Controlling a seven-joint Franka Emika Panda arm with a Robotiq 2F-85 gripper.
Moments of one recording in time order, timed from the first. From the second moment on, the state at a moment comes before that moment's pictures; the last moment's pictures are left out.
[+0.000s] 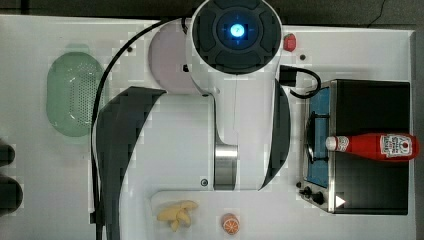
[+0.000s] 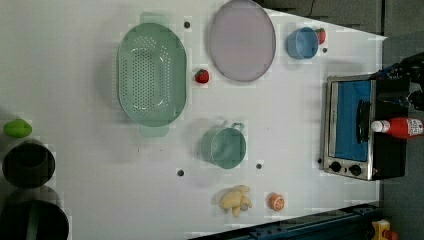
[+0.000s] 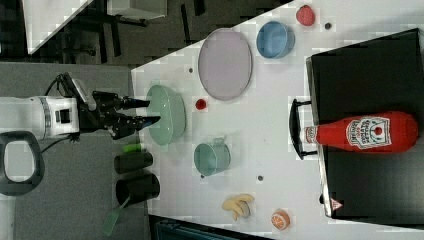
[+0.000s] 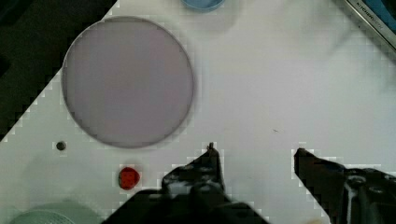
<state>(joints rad) 0.01 0.03 -0.01 -1.74 0.00 0.21 0.08</state>
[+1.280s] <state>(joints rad) -0.03 -0.05 -0.45 -1.92 0.02 0.21 0.08</state>
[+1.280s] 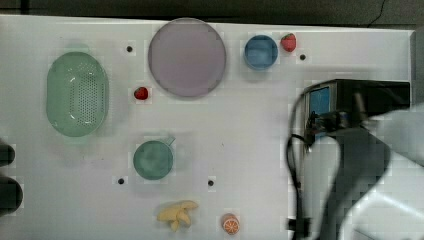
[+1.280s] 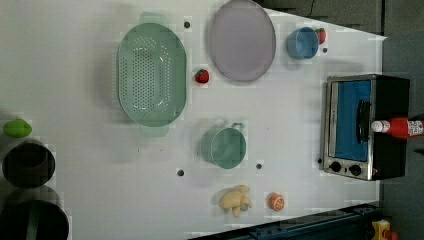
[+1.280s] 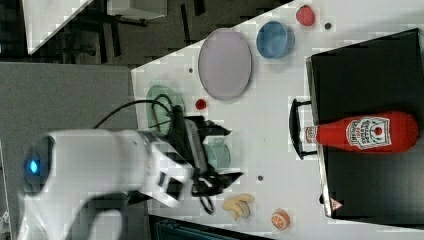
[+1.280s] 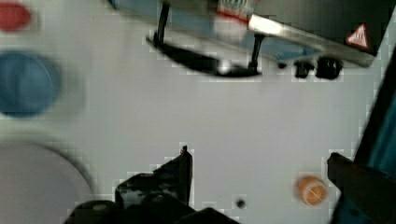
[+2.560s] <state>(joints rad) -0.12 0.35 -0.59 -1.88 0.12 0.67 0.08</state>
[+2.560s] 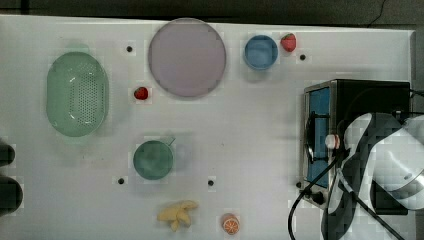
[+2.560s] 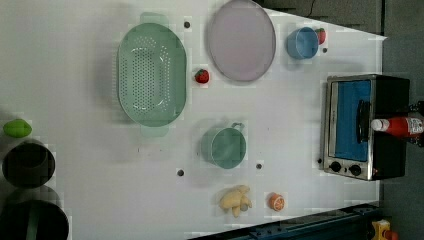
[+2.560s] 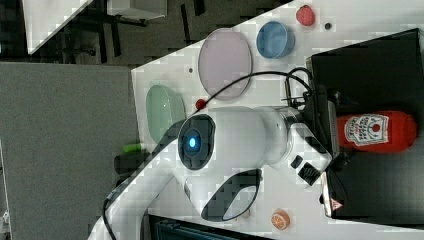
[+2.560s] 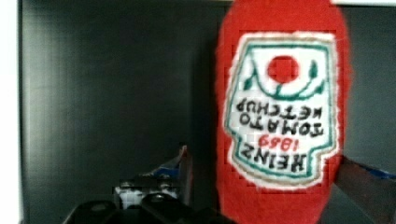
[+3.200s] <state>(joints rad) -0.14 0.34 -0.61 -1.85 0.12 0.67 0.08</state>
